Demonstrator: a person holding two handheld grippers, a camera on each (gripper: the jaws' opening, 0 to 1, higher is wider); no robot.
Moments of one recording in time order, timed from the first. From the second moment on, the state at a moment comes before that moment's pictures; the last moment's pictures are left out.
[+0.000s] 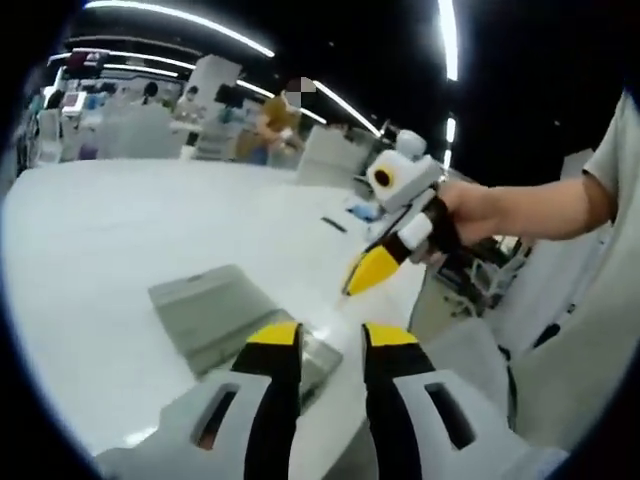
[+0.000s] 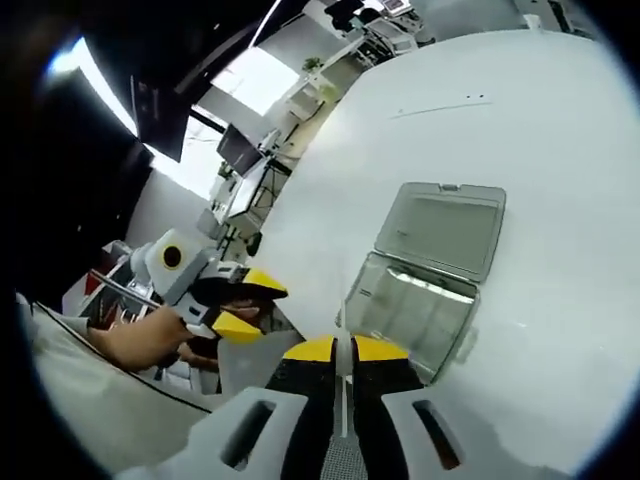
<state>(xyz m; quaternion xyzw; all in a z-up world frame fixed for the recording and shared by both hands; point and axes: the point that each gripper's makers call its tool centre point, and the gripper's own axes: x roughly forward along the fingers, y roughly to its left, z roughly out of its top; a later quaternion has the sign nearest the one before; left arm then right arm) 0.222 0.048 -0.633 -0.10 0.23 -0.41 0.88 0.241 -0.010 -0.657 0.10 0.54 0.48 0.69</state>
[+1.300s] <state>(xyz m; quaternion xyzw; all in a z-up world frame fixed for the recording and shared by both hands) 0.210 0.074 -0.668 -0.01 0.27 -0.37 0.89 0.253 -0.004 -0.717 0.02 0.65 0.27 0.70</state>
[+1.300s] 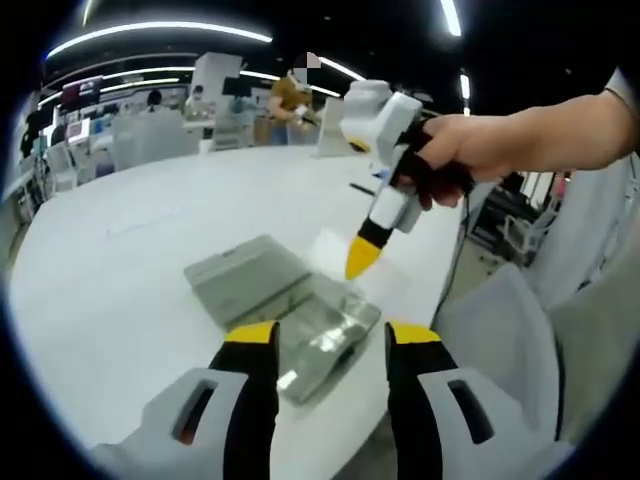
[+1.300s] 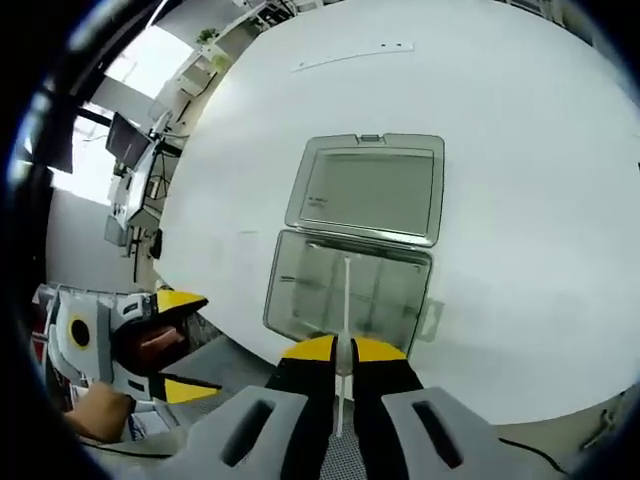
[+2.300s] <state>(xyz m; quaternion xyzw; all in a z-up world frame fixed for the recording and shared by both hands) 0.208 0.083 -0.678 -0.01 0.27 -0.36 0.89 0.258 -0.001 -0.742 0.03 0.69 0.21 0.69</state>
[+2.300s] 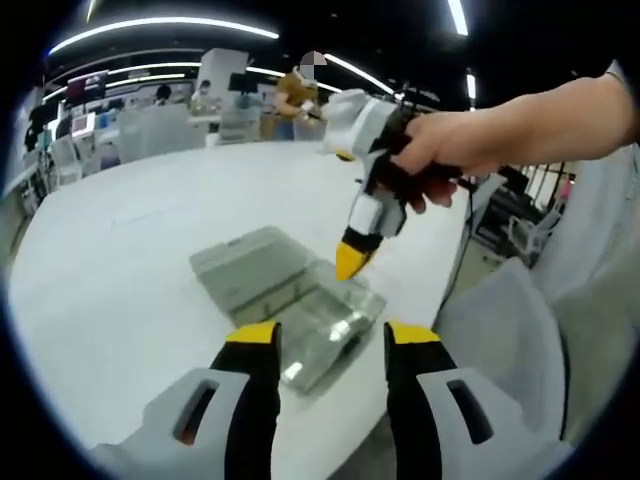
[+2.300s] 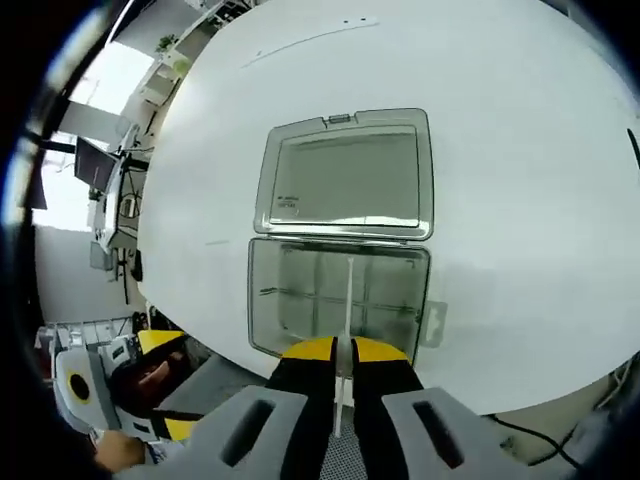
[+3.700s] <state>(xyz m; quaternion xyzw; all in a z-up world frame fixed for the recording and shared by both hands) 0.209 0.089 -0.681 -0.02 0.28 -0.35 0.90 0.267 -0.004 -0.763 0.05 0.71 0.19 0.67</state>
